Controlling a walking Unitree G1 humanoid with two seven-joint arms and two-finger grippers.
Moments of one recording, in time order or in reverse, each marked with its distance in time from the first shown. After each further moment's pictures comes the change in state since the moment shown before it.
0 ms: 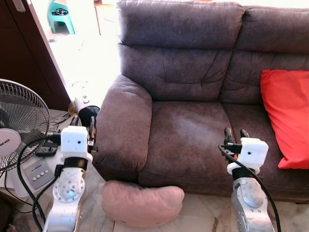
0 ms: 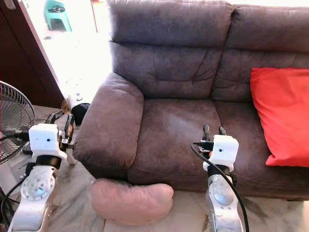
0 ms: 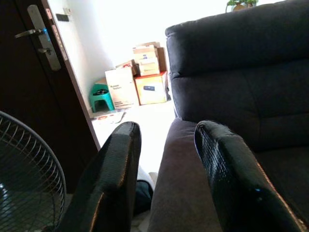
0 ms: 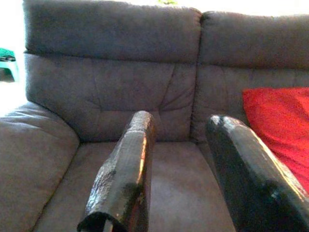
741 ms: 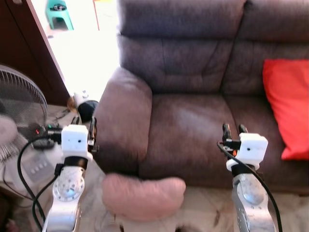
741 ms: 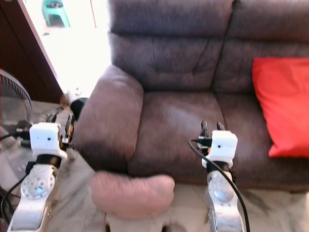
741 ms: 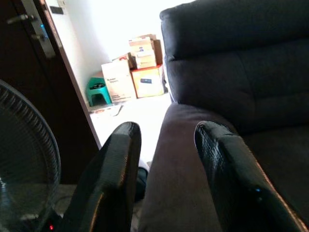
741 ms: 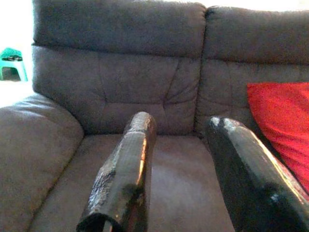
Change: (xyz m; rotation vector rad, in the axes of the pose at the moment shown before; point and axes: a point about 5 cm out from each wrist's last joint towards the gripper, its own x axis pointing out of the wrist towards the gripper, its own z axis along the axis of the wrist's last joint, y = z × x) left arm 0.001 0.000 -0.001 0.003 0.017 -0.008; right arm 0.003 0.003 0.011 -0.004 -0.025 0.023
